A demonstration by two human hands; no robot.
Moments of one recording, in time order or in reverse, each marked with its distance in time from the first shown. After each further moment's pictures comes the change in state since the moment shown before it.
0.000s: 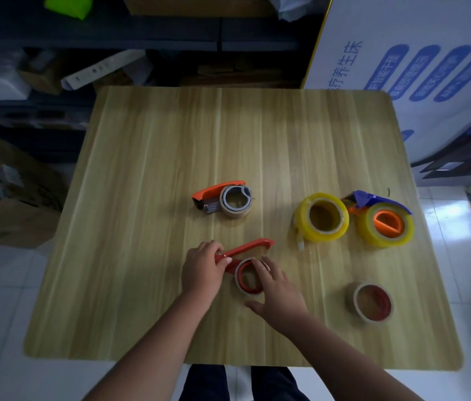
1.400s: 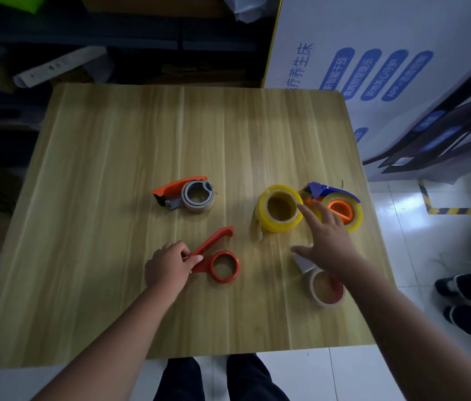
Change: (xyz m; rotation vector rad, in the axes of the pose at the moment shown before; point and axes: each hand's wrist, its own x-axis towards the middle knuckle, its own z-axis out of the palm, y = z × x) left_hand -0.005 0.008 0.008 0.079 -0.048 -0.069; right_hand -0.019 0.108 -0.148 -0.251 0.191 0.180
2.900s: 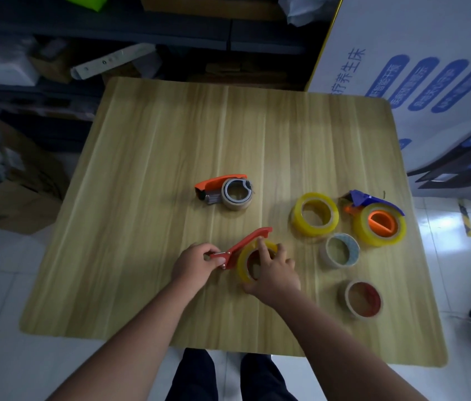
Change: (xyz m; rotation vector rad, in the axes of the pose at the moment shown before) left_hand -0.003 -0.040 -0.003 -0.317 -0.135 -0.006; right_hand -0.016 -0.157 0.095 0.060 -0.317 0.066
